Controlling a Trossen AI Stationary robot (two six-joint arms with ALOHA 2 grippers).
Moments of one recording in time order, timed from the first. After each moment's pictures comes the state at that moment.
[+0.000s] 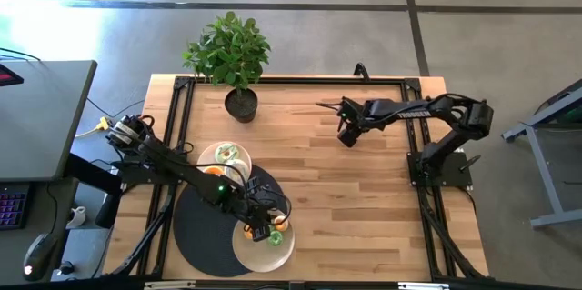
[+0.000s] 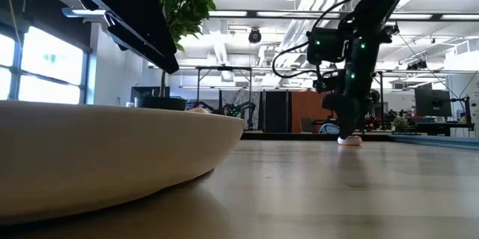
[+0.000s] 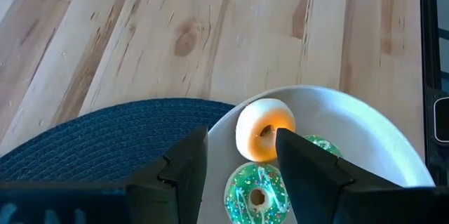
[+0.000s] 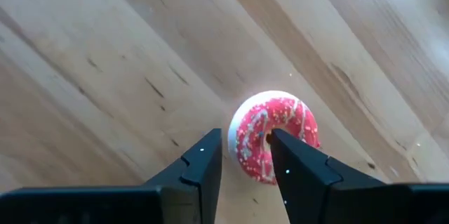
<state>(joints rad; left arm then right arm) -0.52 1.65 1.10 -0.37 -0.31 -0.68 -0.44 1.57 0.79 -0.52 0.28 0.29</state>
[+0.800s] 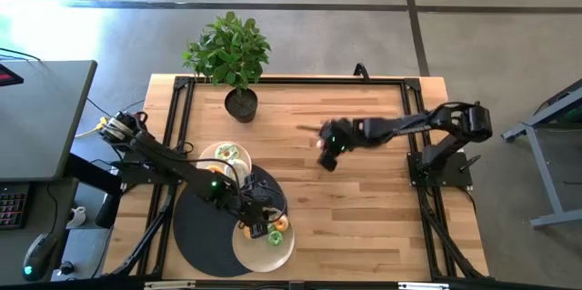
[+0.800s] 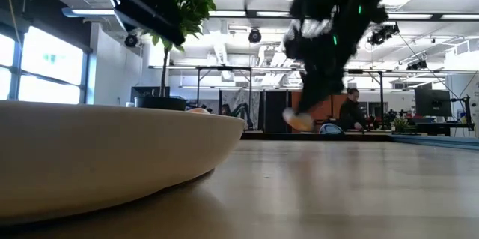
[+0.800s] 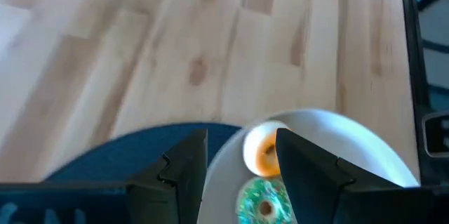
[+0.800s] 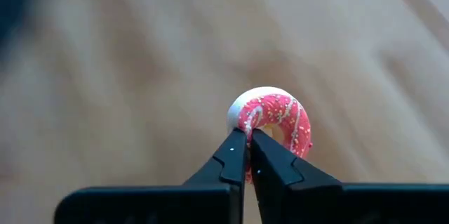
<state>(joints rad) -0.52 1.58 1.10 -0.38 -0.37 -0.62 -0.12 1.57 0.88 -0.31 0.10 0.39</state>
